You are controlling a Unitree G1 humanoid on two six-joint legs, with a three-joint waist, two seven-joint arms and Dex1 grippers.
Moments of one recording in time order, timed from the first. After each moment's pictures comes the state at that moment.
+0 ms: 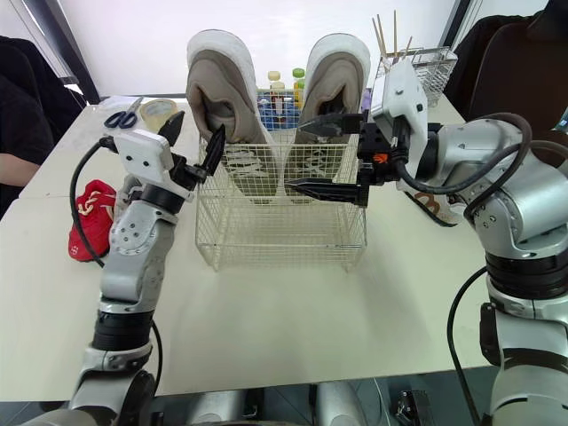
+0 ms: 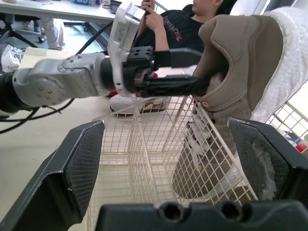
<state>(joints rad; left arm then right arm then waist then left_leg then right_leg) -0.43 0.26 0.07 -0.29 -0.27 0.19 -0.28 -0.85 -0.81 -0.03 -0.30 0.66 0.71 1.05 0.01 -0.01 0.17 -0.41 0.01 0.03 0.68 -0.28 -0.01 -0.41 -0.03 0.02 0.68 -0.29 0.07</state>
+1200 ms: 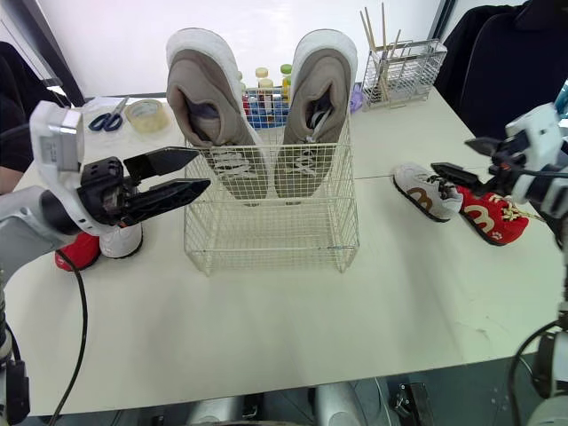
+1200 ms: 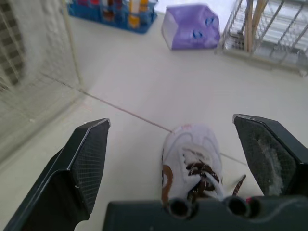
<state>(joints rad) -0.43 0.82 0.34 -0.52 -1.25 0.86 -0.58 -0.67 -0.96 -0.18 0.53 0.30 0.33 0.98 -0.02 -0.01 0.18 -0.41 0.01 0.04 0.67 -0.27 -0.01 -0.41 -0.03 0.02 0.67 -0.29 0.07</state>
